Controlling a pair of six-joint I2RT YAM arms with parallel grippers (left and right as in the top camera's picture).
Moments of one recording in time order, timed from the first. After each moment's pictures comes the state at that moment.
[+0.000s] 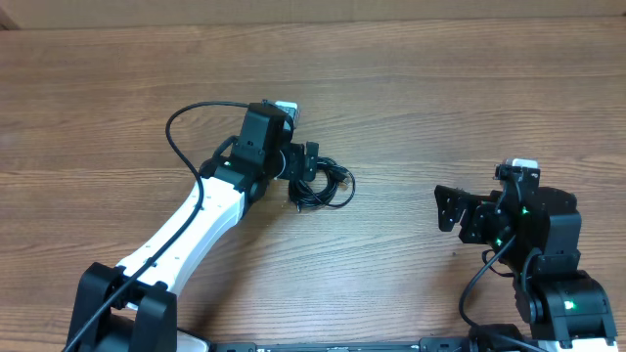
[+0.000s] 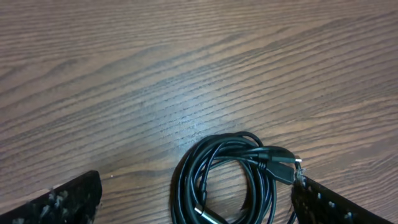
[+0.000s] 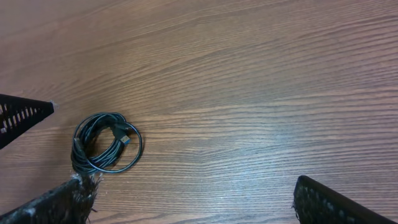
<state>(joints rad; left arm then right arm) -0.40 1.58 1.02 -0.31 0.07 -0.23 0.07 0.71 0.75 -0.73 -0.15 0.25</state>
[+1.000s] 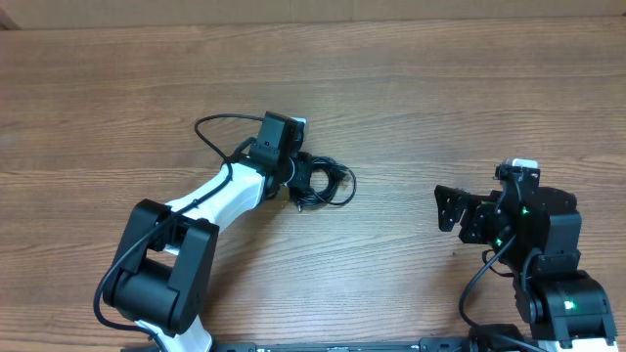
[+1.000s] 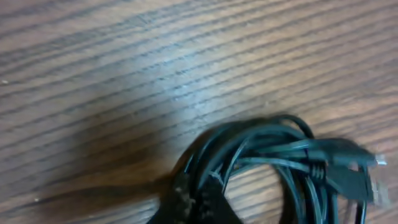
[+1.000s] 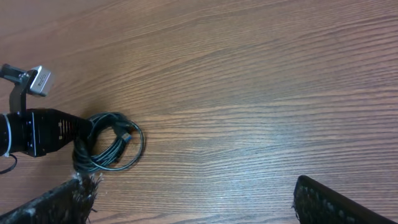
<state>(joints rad) -0.40 1.84 1.02 -0.21 0.15 -0.26 0.07 0.71 0.75 -0.73 -0.15 0.25</state>
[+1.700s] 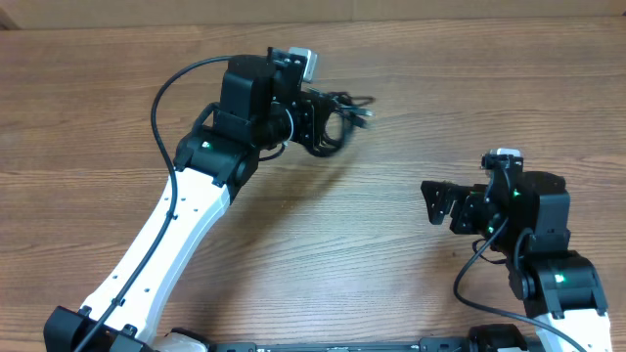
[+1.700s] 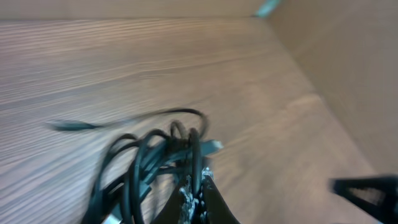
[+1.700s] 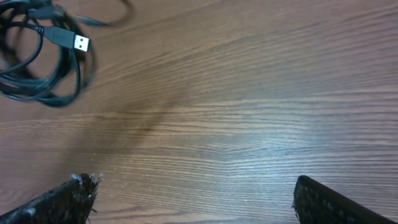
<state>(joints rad) -0.40 1.49 1.30 -0.36 0.44 -0.31 0.07 0.82 0.75 -0.67 -0.26 0.25</state>
